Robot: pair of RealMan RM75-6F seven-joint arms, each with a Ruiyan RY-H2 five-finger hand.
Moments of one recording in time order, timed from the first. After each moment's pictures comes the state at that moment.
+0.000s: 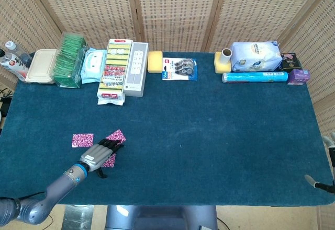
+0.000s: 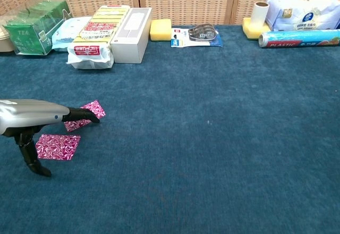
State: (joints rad) left arm -0.75 -1.31 0.09 -1.75 0.96 0.74 0.41; right arm -0.04 -0.93 0.07 -1.78 -1.41 1.52 0.06
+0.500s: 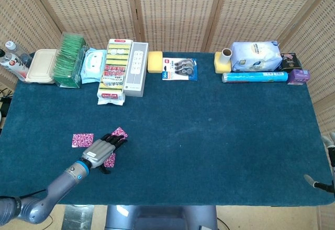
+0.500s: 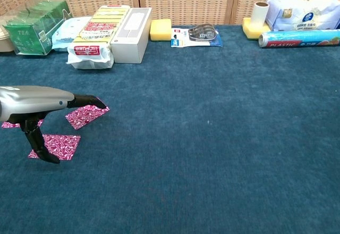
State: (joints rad) left arm -0.75 -1.29 0.07 -1.79 1.02 0.80 0.38; right arm -0.03 -0.93 0.07 -1.78 -1.41 1.51 0.05
